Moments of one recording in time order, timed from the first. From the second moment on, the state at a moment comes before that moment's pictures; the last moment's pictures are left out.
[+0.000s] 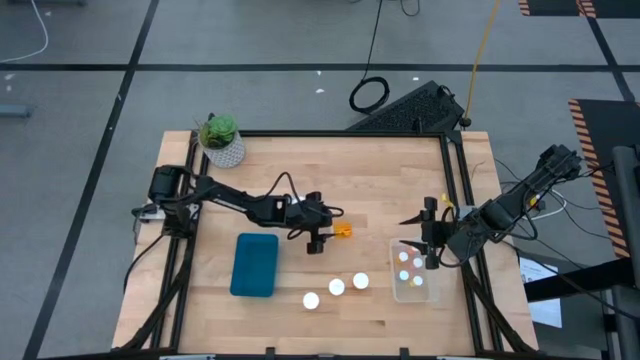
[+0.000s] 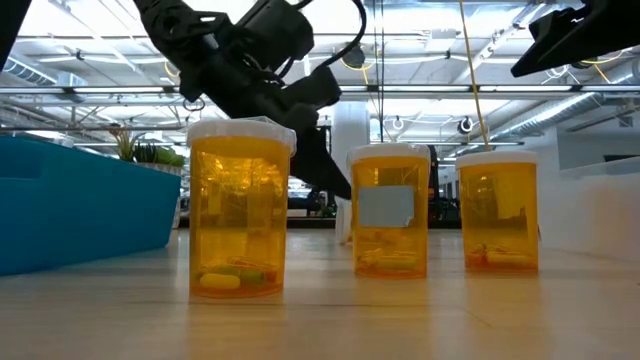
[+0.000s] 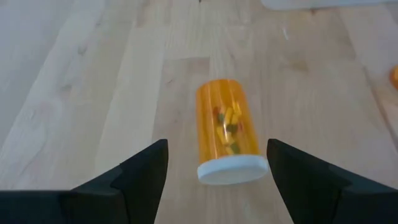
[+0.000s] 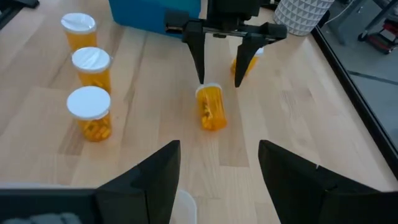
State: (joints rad) left arm -0.03 1.85 1.00 0.16 -0.09 0.04; right arm 0.65 0.77 0.59 -0.56 0.65 0.24
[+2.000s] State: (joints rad) left arm -0.06 1.99 0.89 0.53 -0.10 -0.12; right arm 0.55 0.77 0.59 -0.55 0.68 0.18
